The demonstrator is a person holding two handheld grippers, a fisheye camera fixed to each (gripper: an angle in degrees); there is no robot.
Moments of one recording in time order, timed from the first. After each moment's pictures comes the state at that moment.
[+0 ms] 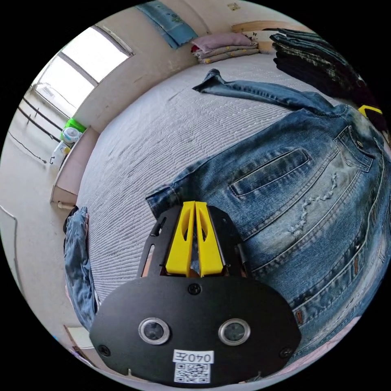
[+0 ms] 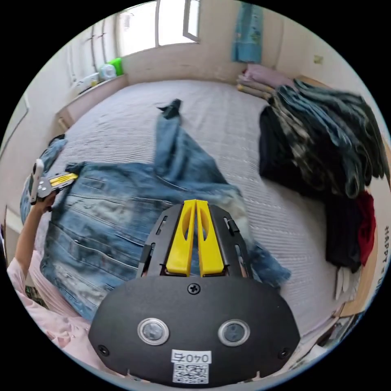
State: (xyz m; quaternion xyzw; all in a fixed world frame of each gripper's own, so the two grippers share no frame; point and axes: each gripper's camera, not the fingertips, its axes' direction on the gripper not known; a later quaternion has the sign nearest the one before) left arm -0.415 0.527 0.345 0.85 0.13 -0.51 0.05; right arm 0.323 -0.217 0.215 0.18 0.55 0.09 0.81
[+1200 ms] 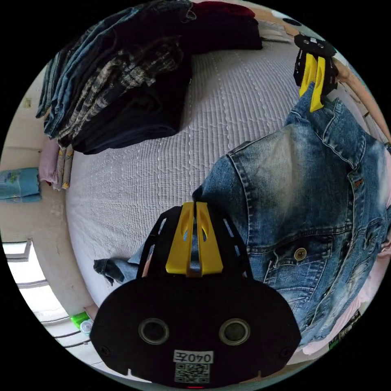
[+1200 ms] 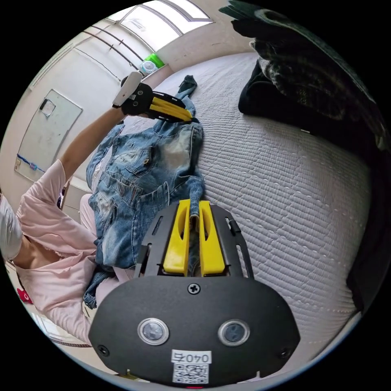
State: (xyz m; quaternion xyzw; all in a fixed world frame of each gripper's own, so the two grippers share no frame) left arm -0.289 0.937 0.045 0.83 -0.35 -0.36 0.22; right arm 0.502 -0.028 0.118 0.10 0.31 0.00 0.95
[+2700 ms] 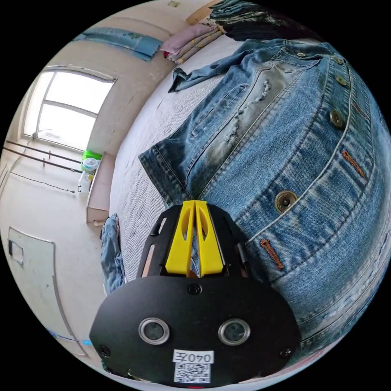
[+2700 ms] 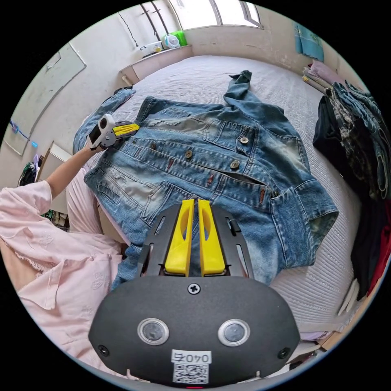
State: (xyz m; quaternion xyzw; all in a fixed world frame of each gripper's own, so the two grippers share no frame) left arm -0.196 0.485 0.115 0.77 0.01 -0.63 0.13; right arm 0.277 -0.060 0.321 0.04 0.41 -0.03 0.91
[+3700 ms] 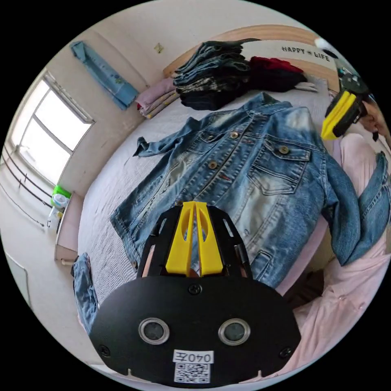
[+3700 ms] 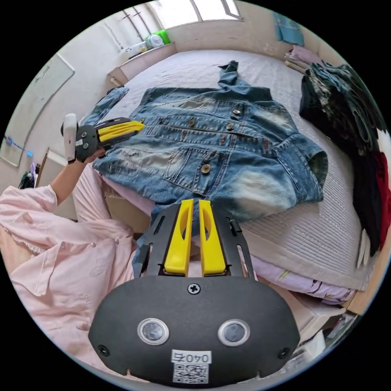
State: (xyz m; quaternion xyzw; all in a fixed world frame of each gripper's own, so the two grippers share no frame) left arm -0.016 0.388 0.107 0.87 -0.12 -0.48 0.00; right arm 0.221 -0.001 0.315 0.03 0.42 0.02 0.91
